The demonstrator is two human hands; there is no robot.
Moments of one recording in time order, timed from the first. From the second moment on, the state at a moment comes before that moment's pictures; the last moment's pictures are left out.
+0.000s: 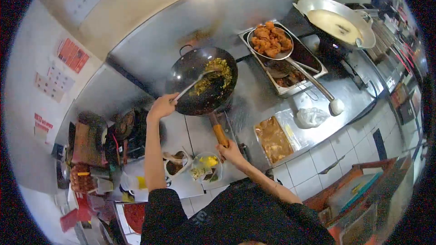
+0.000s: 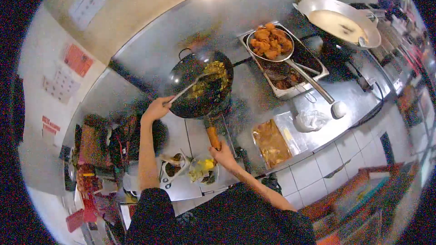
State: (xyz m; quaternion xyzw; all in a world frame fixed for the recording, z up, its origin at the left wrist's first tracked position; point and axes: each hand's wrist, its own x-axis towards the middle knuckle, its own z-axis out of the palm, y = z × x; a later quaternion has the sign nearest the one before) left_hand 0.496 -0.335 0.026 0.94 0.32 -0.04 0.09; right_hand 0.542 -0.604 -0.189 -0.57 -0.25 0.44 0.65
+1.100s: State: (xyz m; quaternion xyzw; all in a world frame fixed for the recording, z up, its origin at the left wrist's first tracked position) left_hand 0.419 -0.466 0.020 0.92 0.40 -0.03 -0.04; right_hand 0.525 -0.614 -0.136 -0.47 -0.24 0.49 0.69
